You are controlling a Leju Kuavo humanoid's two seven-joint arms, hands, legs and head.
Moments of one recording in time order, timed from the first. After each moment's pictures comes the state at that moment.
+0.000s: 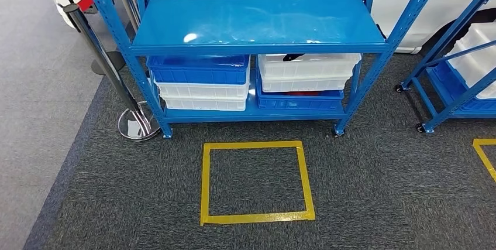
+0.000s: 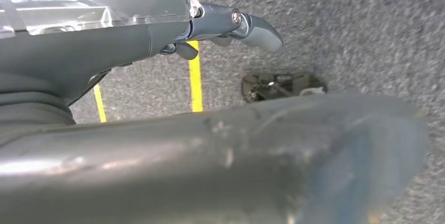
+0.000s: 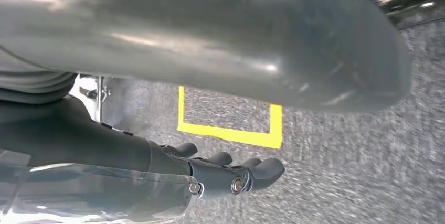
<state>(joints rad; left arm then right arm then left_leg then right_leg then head) -0.05 -0.21 1.31 -0.22 -1.25 -0.04 -0.17 -0.04 0.17 -1.19 -0.21 1.21 -0.11 0.12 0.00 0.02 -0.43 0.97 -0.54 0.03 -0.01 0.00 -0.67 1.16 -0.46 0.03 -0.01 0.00</state>
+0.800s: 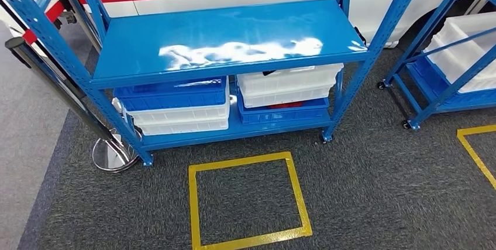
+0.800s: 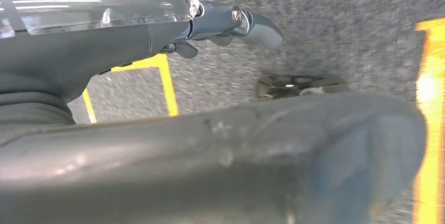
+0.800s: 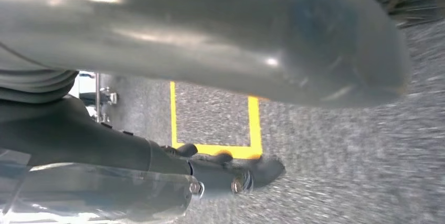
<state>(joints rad) -0.05 -0.21 1.31 -0.22 -1.27 -0.04 -0.16 -0.05 0.17 -1.19 -0.21 1.22 -0.11 0.13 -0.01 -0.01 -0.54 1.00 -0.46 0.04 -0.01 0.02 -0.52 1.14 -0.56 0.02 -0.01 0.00</state>
